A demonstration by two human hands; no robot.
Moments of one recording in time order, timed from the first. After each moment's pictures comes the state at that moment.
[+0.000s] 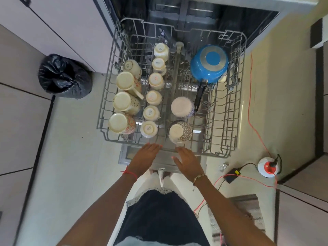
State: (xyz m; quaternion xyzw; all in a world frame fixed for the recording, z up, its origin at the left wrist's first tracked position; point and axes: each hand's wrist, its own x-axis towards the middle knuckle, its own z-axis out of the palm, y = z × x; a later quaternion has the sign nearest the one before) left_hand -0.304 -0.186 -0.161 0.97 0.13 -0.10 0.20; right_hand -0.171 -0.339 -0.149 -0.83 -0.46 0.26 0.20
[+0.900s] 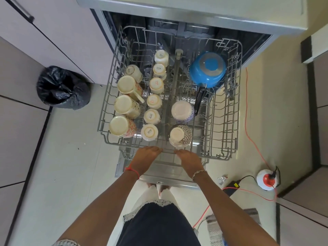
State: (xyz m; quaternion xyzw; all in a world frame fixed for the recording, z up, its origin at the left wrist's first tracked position) left_hand -0.255 -0.148 -0.156 0.97 0.11 -0.08 0.19; right_hand -0.119 -0.297 -0.145 -0.81 -0.50 0.32 0.02
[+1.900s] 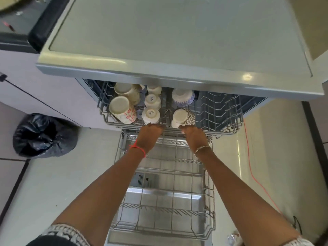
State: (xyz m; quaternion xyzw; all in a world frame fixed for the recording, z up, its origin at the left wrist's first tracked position) left_hand -0.010 0.026 -0.161 0.99 0.10 -0.01 0.04; right_hand 0.110 -0.112 -0.159 -0.88 -0.45 0.16 0.05
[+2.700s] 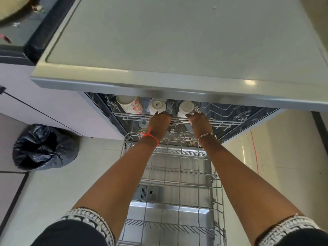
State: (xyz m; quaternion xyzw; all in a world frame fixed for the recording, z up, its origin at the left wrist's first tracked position) left_hand 0.060 0.061 -0.162 0.98 0.18 -0.04 0.04; right_hand 0.168 -0.055 -0.174 -0.90 -0.42 0.10 0.06
